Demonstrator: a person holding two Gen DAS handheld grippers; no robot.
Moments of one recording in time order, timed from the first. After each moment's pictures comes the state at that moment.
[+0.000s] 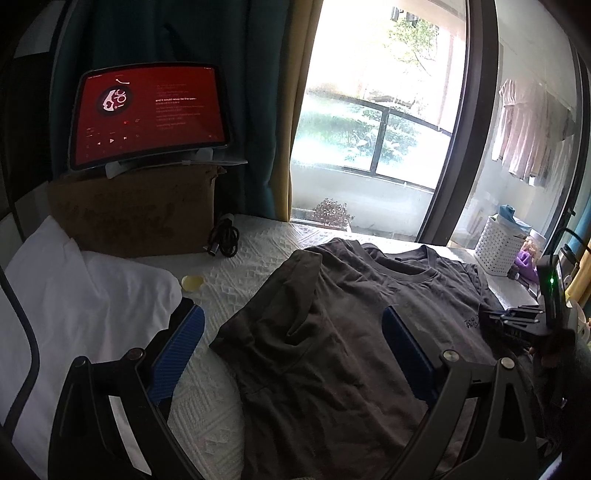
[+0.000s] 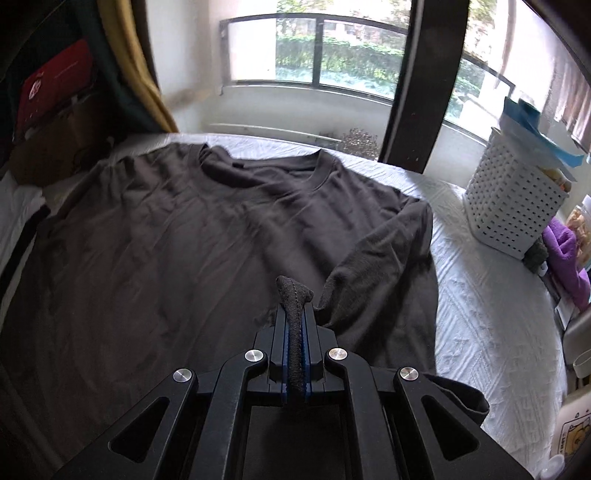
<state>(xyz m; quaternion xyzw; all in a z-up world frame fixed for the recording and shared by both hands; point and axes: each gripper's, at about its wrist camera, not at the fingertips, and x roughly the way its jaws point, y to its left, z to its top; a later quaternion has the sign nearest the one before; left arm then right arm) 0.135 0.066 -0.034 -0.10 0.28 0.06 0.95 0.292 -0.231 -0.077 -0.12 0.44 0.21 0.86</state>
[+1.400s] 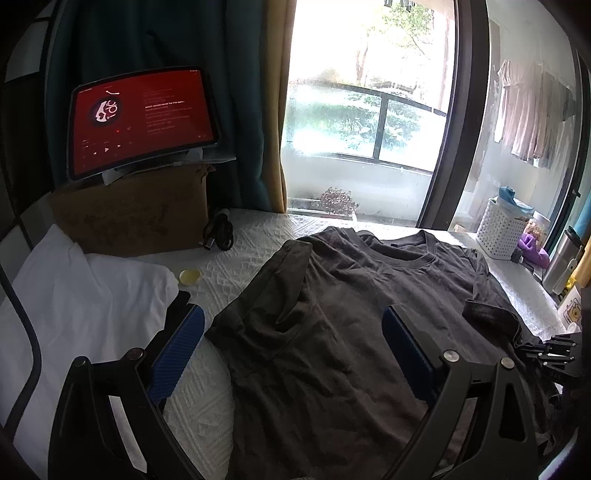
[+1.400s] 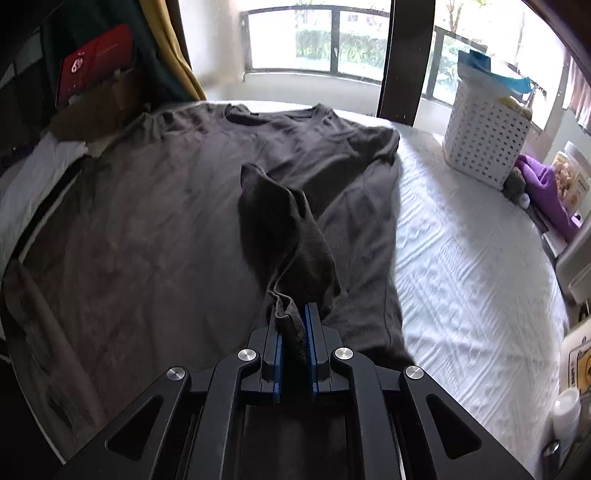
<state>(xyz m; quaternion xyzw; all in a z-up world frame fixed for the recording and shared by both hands) 0.133 0.043 -0.027 -0.07 0.31 0.08 0.95 0.209 -0.313 -0.089 -0.12 0.46 0.26 0.84</state>
